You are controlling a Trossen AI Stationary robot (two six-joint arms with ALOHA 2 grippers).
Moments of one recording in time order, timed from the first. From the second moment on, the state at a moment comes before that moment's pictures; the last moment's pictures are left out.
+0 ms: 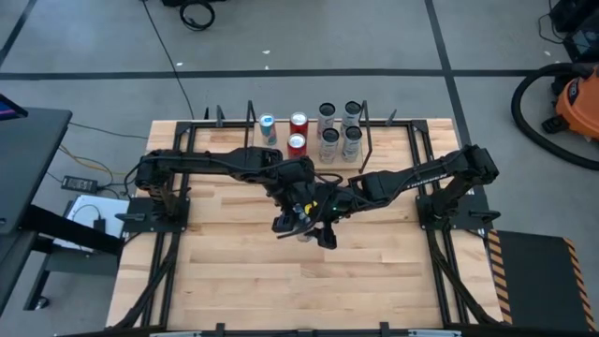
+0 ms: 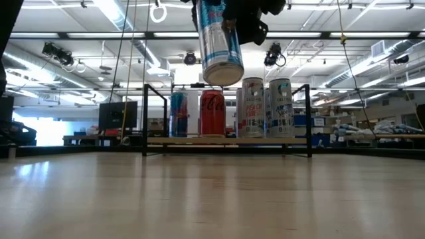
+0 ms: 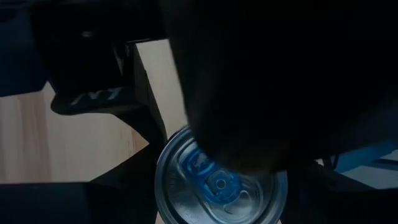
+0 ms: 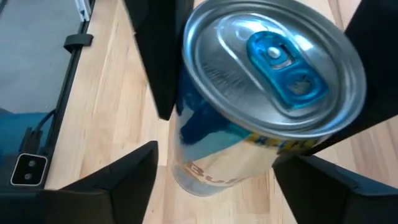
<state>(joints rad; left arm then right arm) -0.01 1.83 1.79 -0.97 0.31 0.03 0.19 1.64 1.35 -0.50 -0.01 0.23</state>
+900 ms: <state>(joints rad) 0.22 1.83 1.79 -1.24 0.20 0.34 0.13 1.32 1.35 -0.68 -0.06 0.21</state>
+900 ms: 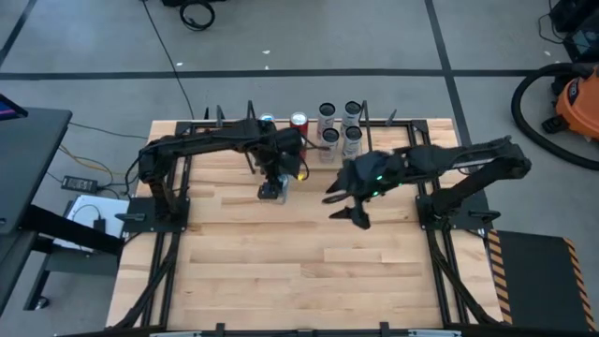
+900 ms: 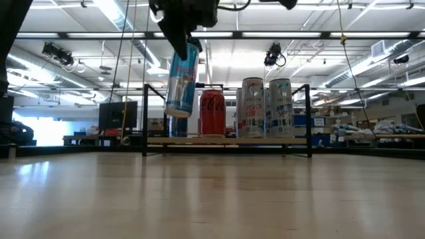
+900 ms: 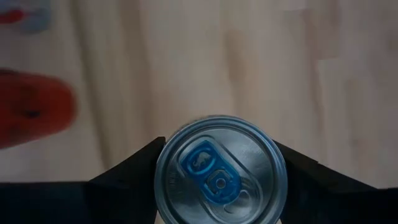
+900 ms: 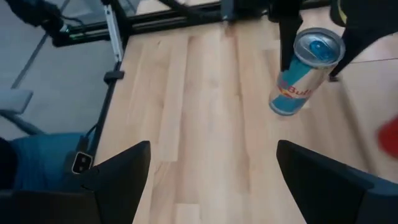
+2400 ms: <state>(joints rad) 0.61 1.84 1.64 -1.05 0.22 0.66 0.13 1.09 1.35 -0.86 0.19 0.16</state>
